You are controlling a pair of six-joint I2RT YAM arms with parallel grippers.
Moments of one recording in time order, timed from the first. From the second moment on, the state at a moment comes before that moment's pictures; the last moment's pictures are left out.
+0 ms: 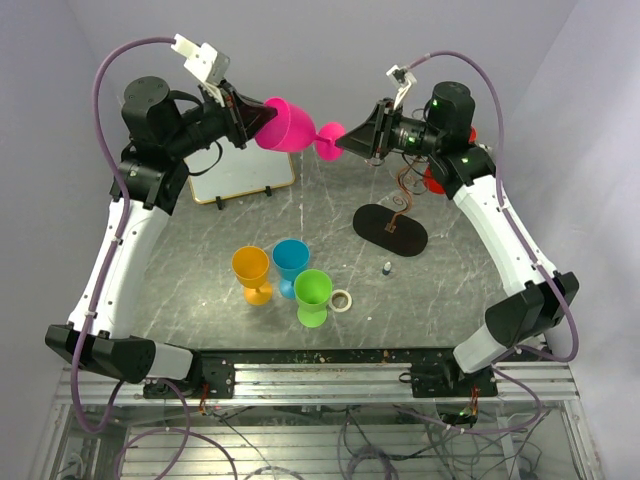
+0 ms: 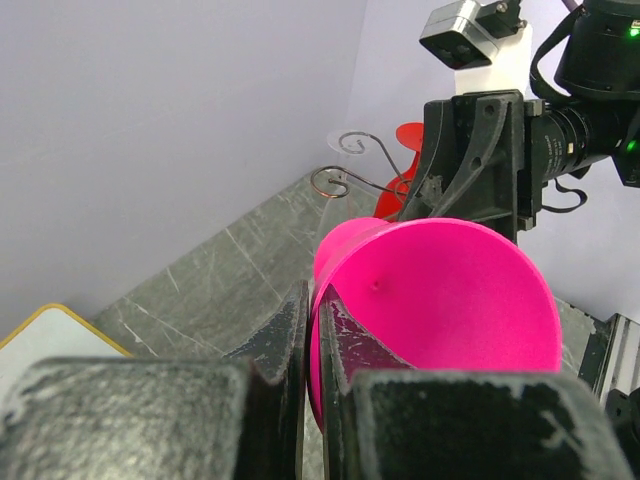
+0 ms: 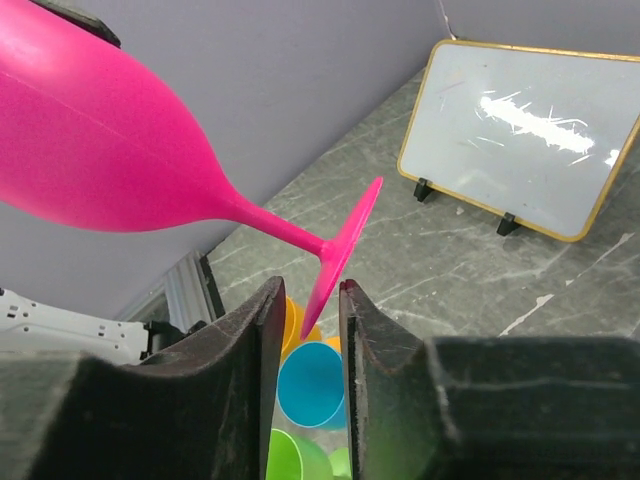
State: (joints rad) left arm -0.27 1.37 1.70 -0.23 0.64 -0.16; right arm 0.37 1.58 1.73 -0.27 -0.77 0.40
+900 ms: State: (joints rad) left arm -0.29 1.36 1.69 -0.23 0.63 -0.06; right arm 0.37 1.60 1.72 -0.26 -0.69 0.48
